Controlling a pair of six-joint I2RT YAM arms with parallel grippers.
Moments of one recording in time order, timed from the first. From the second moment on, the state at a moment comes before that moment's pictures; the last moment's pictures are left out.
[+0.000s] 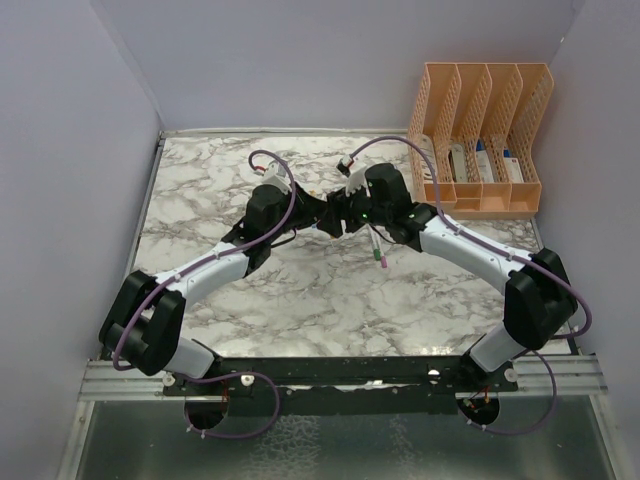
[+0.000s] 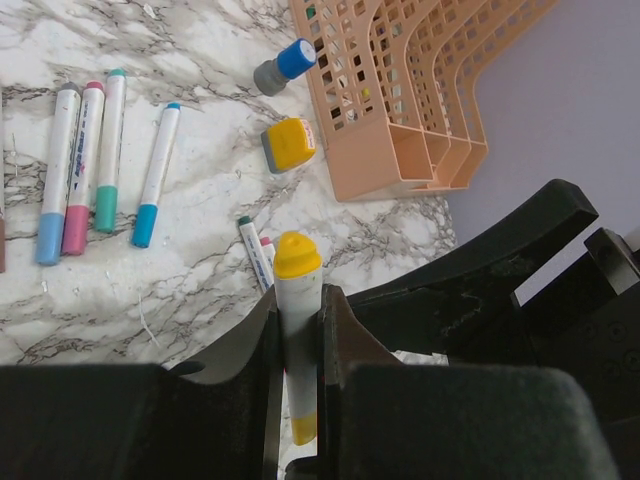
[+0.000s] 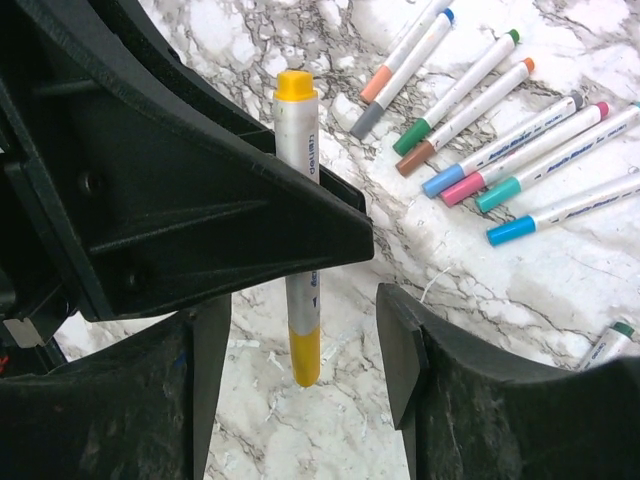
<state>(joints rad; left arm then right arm) -0.55 1.43 0.81 0.37 0.12 -0.85 0.68 1.58 1.16 -0.07 -0.28 0.20</state>
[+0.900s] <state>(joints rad) -0.53 1.43 0.84 0.35 0.12 -0.88 0.68 1.55 1.09 -0.08 -0.28 0.19</state>
